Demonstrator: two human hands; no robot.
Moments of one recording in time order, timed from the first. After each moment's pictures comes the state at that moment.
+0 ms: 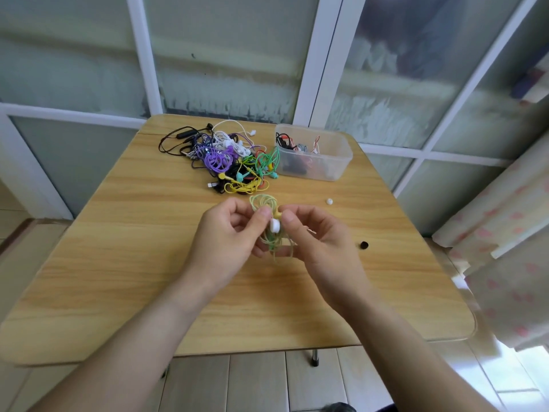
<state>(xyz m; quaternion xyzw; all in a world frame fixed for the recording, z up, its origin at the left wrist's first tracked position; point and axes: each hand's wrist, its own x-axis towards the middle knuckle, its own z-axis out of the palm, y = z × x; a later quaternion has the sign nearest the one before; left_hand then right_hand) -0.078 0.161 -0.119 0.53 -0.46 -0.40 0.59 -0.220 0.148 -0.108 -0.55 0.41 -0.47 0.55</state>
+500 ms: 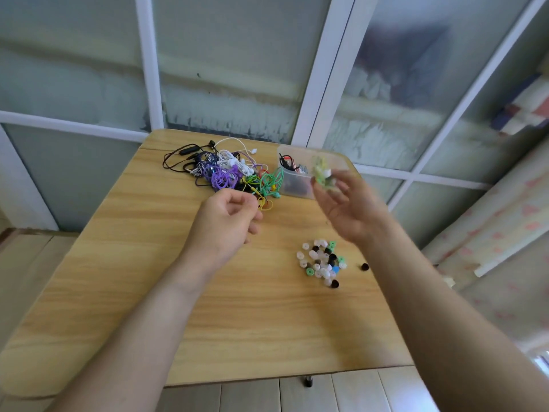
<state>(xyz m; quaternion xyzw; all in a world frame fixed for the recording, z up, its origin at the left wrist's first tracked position) -0.046 0.130 -0.098 0.57 -0.44 -0.39 0.57 -0.231 0.046 -0.057 -0.26 0.39 -0.53 0.71</state>
